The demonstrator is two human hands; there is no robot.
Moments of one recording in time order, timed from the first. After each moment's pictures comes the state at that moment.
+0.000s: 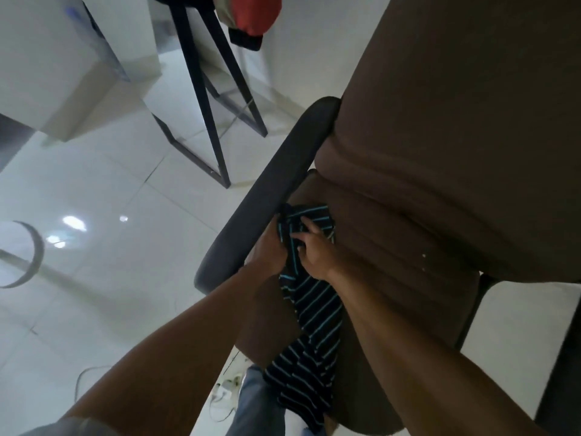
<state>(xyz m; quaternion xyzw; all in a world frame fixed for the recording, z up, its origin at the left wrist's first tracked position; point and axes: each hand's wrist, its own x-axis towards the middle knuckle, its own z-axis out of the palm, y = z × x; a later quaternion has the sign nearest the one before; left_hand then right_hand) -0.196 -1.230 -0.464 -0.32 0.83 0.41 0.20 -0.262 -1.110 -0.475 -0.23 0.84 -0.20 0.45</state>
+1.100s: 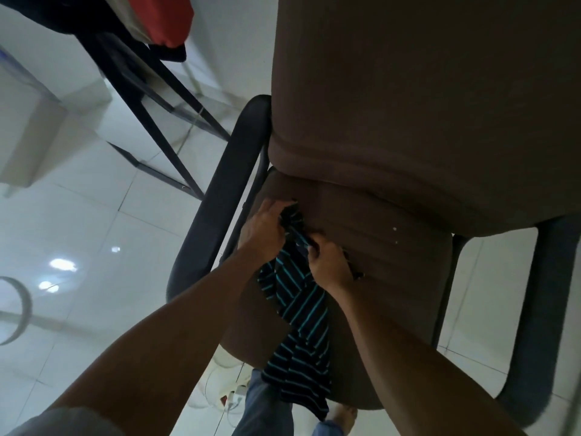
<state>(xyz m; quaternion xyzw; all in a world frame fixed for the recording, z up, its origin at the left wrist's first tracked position) -0.250 -1.205 -0.469 -0.13 0.92 0.34 0.16 -0.246 -1.031 -0.477 -0.03 0.88 -0.32 0.34</state>
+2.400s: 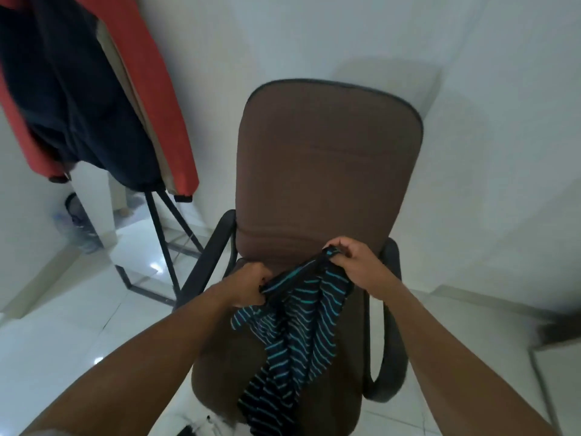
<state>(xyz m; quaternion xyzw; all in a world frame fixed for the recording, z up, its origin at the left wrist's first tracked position) -0.150 -1.131 -0.217 0.13 0.93 0.25 0.23 -0.172 -0.857 -0.140 -0.06 0.82 -0.53 0.21</state>
